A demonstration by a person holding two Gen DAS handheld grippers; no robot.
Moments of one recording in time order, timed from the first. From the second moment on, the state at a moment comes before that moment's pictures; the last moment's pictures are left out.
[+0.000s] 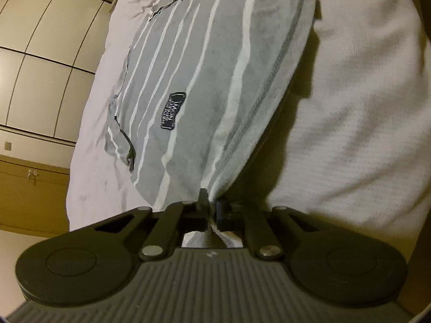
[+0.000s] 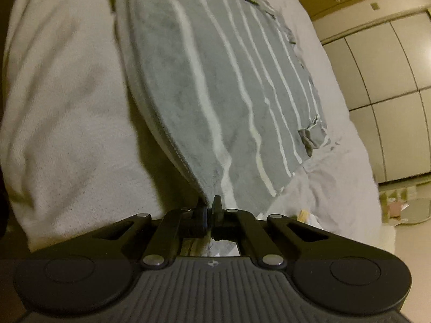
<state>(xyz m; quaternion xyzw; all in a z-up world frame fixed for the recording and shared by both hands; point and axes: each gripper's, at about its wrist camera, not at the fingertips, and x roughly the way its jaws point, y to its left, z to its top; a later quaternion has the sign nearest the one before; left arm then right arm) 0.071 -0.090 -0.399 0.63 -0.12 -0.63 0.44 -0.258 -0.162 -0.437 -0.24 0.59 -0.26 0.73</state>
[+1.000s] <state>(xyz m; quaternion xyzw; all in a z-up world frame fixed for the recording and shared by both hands) 0.060 -0.101 -0.220 0.61 0.03 -0.67 0.43 -0.302 -0.203 -0.257 -0.17 0.59 -0.13 0.78</state>
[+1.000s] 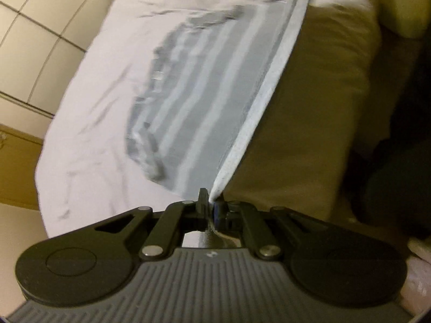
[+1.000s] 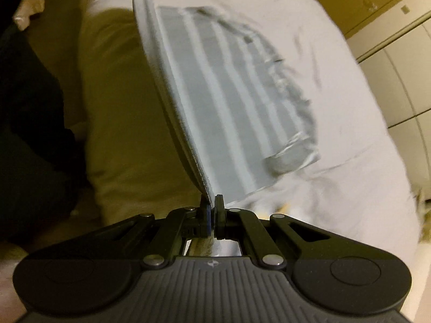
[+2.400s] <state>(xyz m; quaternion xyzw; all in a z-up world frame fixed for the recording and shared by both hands) 0.221 -0.488 -0.359 0.56 0.27 -0.69 0.38 -0.155 -0.583 -0.393 0.09 0.64 -0.15 0.75</state>
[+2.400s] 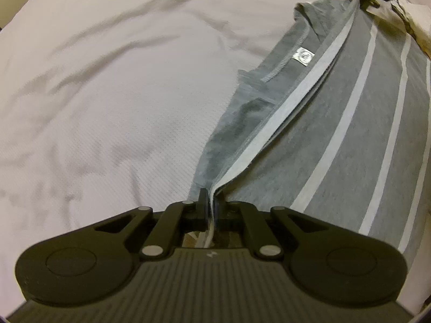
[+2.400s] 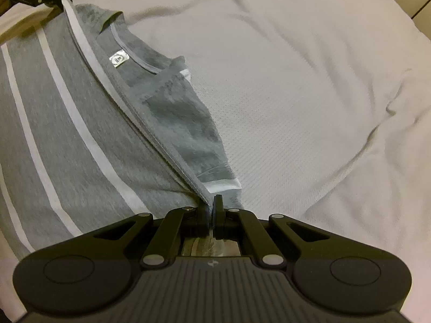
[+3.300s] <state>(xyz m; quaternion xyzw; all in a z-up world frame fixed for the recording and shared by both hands) 0.264 -0.508 -0.368 0.48 0.34 -0.65 0.48 -0.165 -0.618 -0.394 0.17 0.57 -0.29 0.75</state>
